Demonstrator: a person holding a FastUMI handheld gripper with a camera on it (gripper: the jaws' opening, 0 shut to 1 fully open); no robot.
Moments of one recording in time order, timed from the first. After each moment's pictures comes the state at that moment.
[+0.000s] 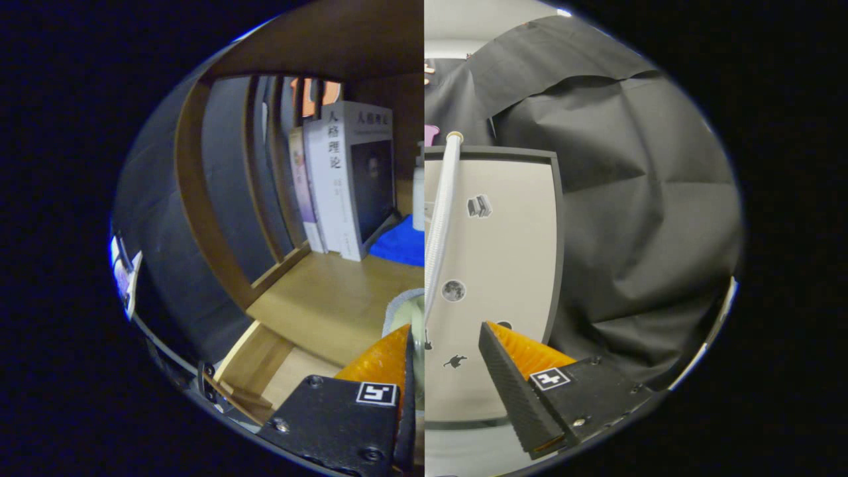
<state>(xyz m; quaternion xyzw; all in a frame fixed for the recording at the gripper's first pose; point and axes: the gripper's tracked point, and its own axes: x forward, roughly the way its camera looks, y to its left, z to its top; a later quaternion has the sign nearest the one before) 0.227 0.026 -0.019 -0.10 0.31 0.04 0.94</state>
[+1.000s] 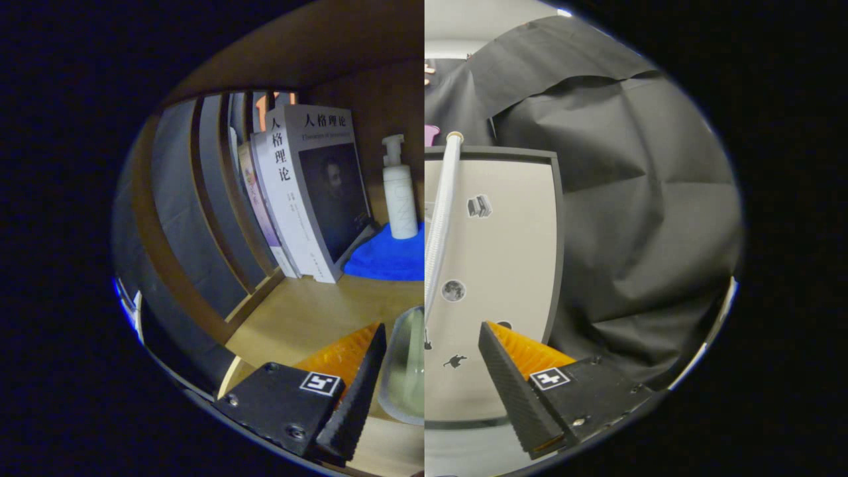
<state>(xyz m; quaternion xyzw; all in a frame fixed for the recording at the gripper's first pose) 0.261 0.014 -0.033 -0.05 0.27 0.01 0.96</state>
